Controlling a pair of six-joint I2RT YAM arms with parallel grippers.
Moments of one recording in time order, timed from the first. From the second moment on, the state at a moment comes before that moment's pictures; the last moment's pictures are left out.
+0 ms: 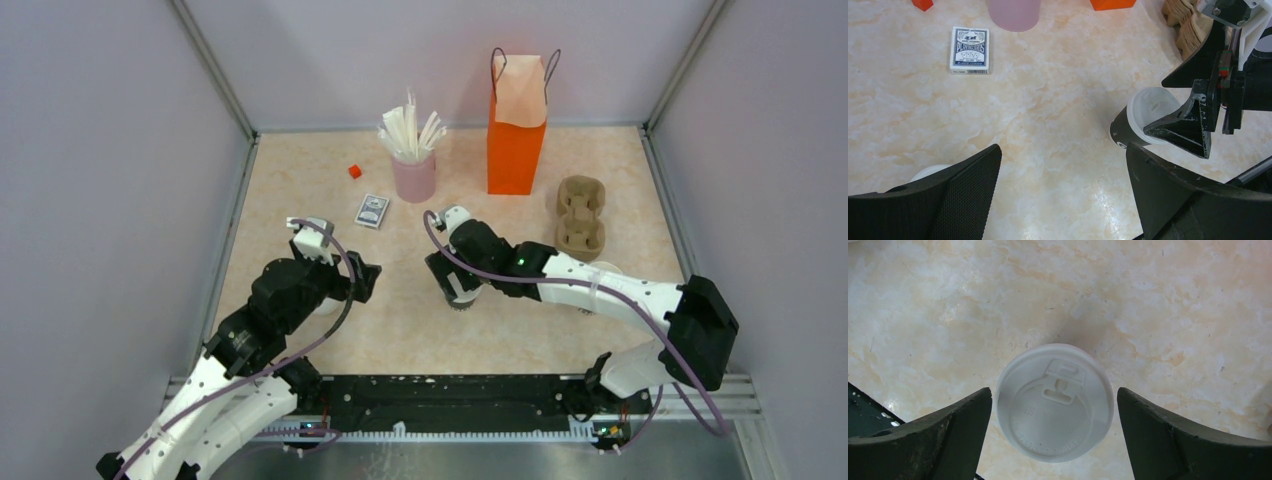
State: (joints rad) left arm -0.65 0.51 0.73 -0.53 -0.15 -0.31; right arm 0.99 1.40 1.05 -0.46 0.23 0.24
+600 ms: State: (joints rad) left arm -0.65 0.51 0.73 -0.53 -0.15 -0.31; right arm 0.99 1.40 1.05 -0.48 0.26 0.24
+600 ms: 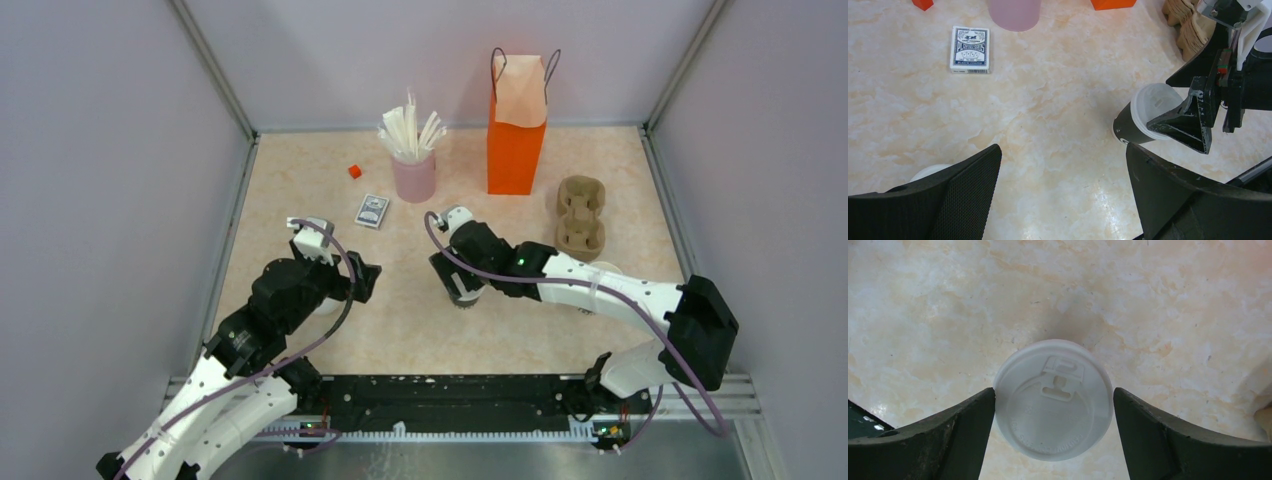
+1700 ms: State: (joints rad) left arm -0.65 0.51 0.73 -0.53 -0.15 -0.31; right arm 0.70 1.10 0.90 -0.74 0.35 0.43
